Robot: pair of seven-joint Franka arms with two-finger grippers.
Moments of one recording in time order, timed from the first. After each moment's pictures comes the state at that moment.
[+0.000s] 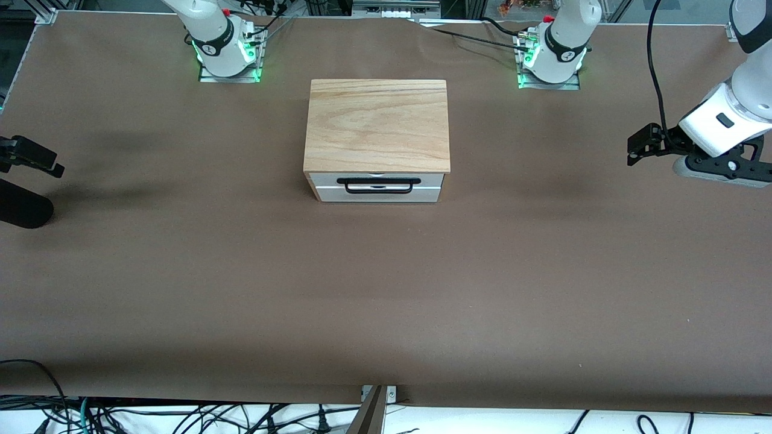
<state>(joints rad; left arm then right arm) -0.01 0.01 -0.05 -1.69 0.02 1.66 0.09 0.01 0.12 -0.14 -1.49 0.01 1.63 -0.04</state>
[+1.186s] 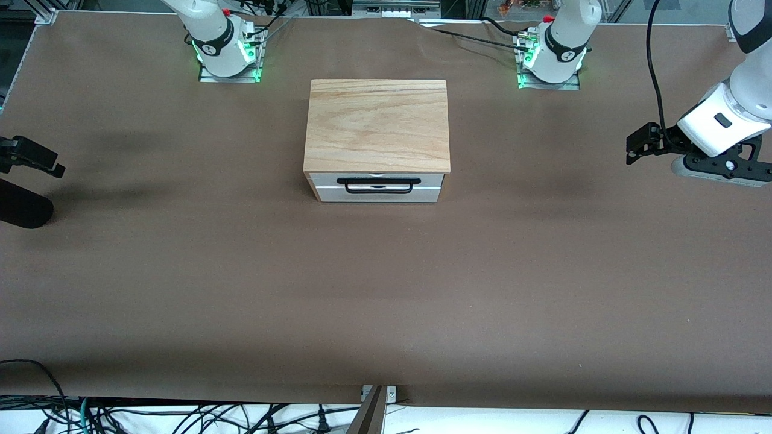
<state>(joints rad) -0.01 0.01 -0.06 -1.69 0.02 1.65 0.09 0.01 0.12 -0.14 -1.49 0.01 1.63 -0.04</state>
